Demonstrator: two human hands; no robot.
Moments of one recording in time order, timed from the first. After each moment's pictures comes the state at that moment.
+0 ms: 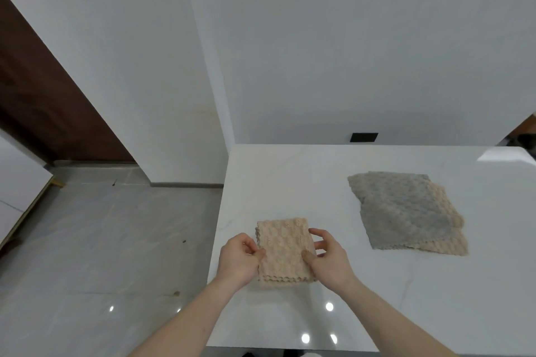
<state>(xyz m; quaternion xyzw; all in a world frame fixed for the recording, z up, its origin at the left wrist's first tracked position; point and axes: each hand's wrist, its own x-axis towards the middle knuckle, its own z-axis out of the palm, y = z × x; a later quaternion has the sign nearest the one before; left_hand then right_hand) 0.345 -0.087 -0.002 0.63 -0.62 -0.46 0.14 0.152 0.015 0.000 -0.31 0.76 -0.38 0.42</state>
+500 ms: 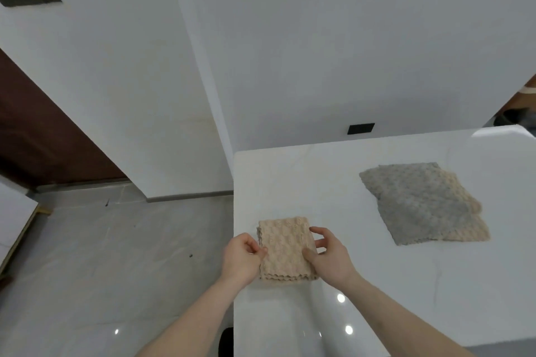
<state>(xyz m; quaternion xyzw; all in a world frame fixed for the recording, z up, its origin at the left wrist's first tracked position) 0.382 -0.169 -0.013 0.59 -0.65 -0.46 0.13 0.202 -0.052 -0.008 -0.26 0.78 -0.39 0.42</state>
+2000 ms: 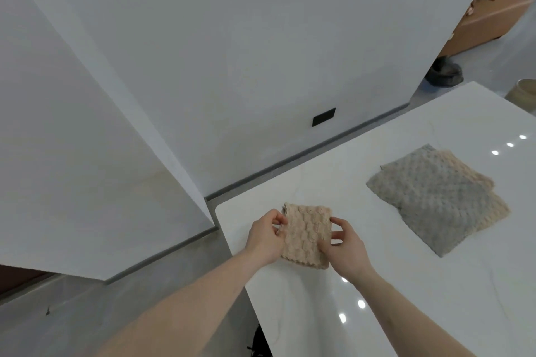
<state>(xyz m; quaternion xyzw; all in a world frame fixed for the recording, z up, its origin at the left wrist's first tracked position) 0.242 -0.431 -0.057 0.35 -0.79 -0.50 -0.03 0.155 -0.248 -0.043 -0.04 0.83 -0.46 0.31</state>
